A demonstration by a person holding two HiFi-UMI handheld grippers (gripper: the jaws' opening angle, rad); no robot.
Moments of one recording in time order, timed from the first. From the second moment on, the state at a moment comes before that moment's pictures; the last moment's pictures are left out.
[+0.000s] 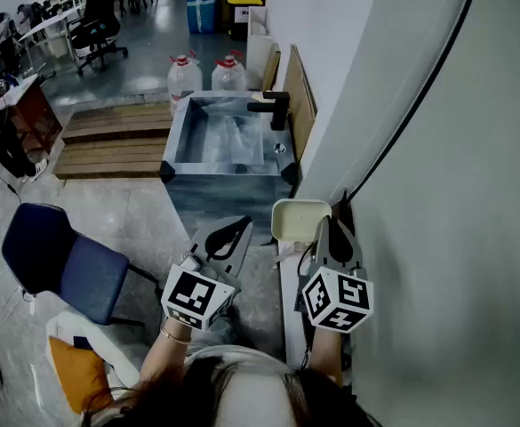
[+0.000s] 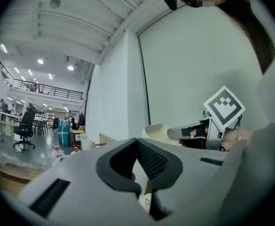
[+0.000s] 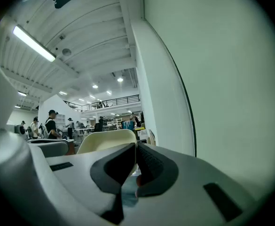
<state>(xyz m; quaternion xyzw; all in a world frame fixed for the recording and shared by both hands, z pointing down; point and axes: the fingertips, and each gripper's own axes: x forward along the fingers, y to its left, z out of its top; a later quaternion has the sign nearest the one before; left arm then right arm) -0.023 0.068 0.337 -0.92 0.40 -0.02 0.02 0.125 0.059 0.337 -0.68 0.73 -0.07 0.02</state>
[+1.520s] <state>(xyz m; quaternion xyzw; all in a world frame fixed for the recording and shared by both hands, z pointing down) -0.075 -0.039 0.333 -0.93 0.36 0.00 0.02 0.067 -0.042 0.343 -0.70 0.71 -0.08 0.00</state>
